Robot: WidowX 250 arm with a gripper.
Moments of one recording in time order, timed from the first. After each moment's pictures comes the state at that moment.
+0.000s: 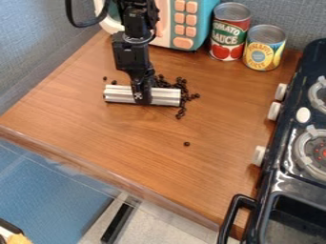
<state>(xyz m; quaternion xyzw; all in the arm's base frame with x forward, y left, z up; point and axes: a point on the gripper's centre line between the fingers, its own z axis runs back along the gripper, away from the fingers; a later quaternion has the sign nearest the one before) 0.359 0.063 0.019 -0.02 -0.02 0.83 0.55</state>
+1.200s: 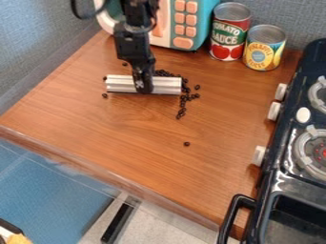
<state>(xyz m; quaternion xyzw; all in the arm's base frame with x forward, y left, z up) 0.371 0.068 0.042 -0.04 -0.02 0.84 0.55</state>
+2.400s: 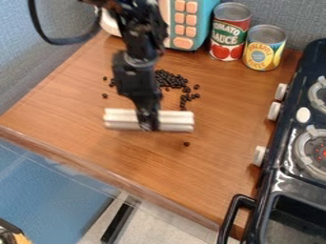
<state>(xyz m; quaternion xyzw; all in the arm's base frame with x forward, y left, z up) 0.291 0.001 0.039 -0.04 -0.02 0.84 0.54</state>
